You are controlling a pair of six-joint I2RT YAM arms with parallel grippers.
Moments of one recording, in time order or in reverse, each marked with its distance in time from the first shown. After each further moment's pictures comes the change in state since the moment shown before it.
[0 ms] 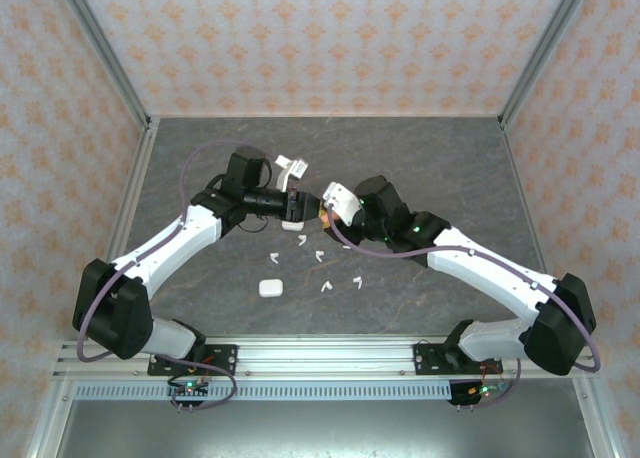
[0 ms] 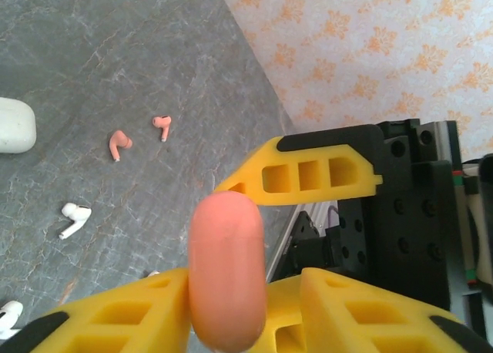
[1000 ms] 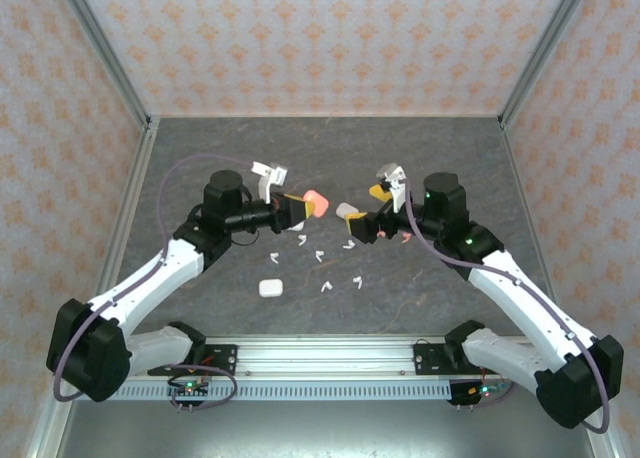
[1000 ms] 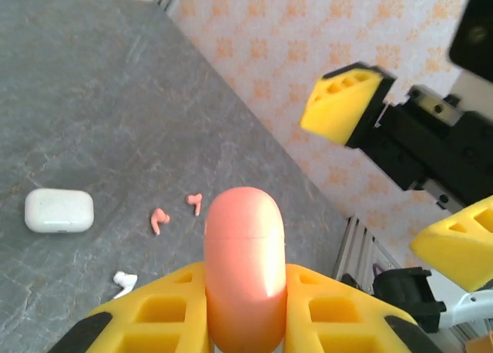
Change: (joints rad) left arm -0.006 -0.282 -0.319 0.424 -0.216 -0.046; right arm -0.312 -0.264 -0.186 0.190 -0.498 0.370
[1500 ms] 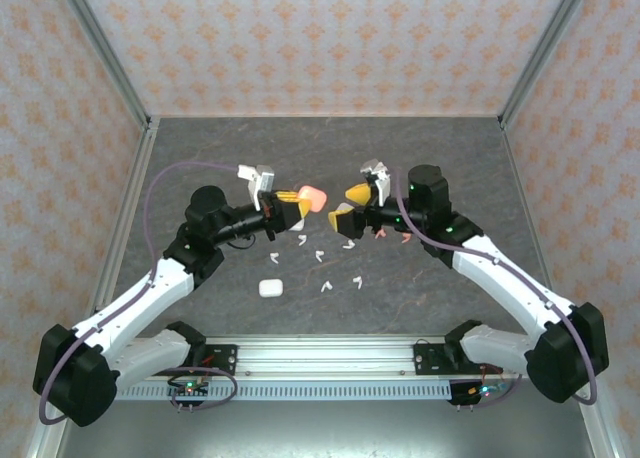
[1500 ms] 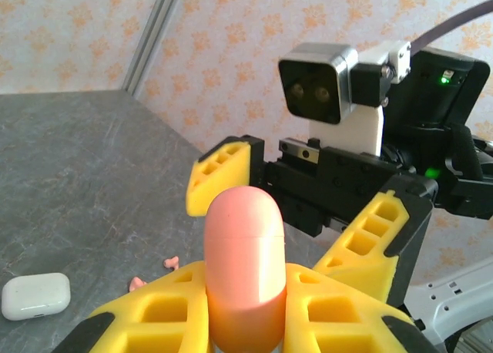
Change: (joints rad) left arm -0.039 -0.111 -0.050 0.146 -0.018 0.011; right arm 0.034 0.142 0.039 0.152 -0.130 0.107
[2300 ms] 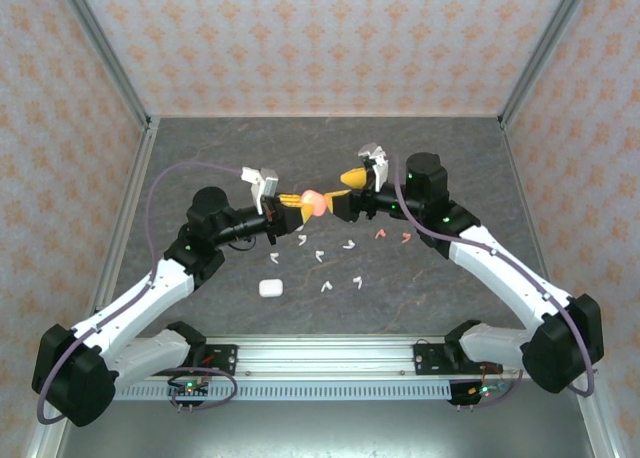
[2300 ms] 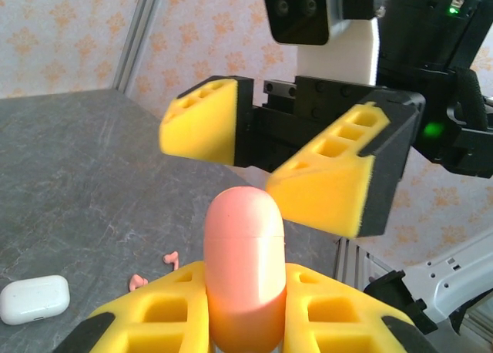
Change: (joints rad) left arm -0.013 -0.006 0.000 -0.032 0.011 0.061; right arm 0.005 0.060 0.093 0.020 0.053 0.010
